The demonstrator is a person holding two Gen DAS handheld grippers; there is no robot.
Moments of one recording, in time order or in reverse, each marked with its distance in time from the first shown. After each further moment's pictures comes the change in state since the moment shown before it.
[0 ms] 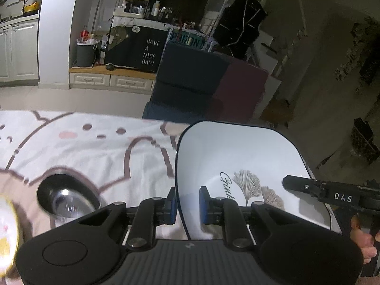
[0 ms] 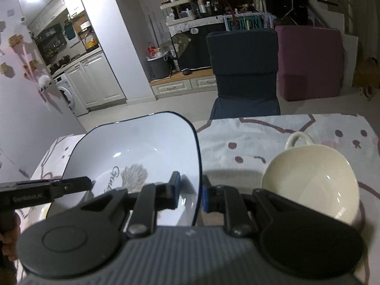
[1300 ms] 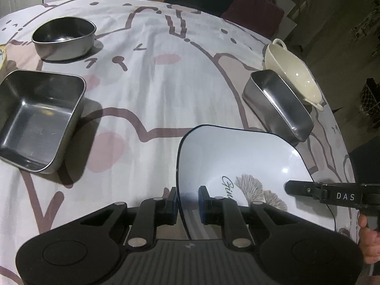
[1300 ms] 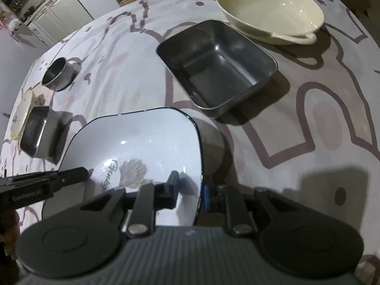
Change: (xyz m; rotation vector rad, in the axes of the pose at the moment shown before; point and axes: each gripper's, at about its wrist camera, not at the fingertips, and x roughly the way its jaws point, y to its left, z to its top) left arm 0.017 -0.014 -0.159 -0.087 0.349 0.020; right arm 0.005 -0.029 -0.167 0.137 0.438 -0.089
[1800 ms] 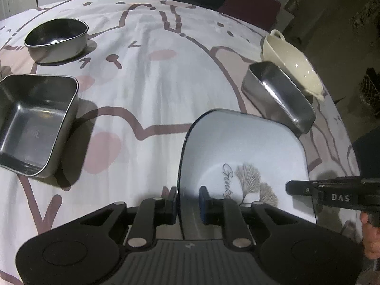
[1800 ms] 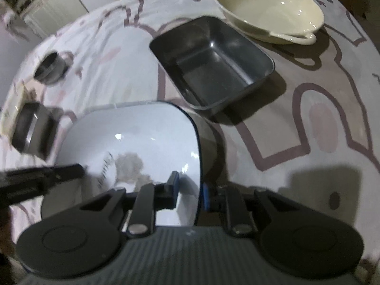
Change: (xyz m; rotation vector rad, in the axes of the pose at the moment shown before) left arm 0.005 -0.004 -0.002 0.041 0.016 0.017; right arm 0.010 0.001 -0.003 -0.037 0.034 -0.073
